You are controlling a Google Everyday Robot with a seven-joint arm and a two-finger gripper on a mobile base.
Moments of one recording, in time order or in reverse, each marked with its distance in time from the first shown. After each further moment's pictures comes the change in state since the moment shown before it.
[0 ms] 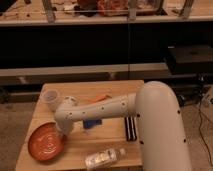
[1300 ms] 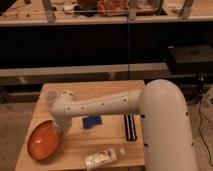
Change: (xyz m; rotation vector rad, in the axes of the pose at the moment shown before) arm 0.002 -0.013 -0.034 0.006 -0.001 -0.004
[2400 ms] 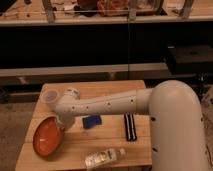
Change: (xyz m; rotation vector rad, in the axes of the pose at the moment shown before) arm 0.013 0.014 -0.029 -0.002 0.094 -0.027
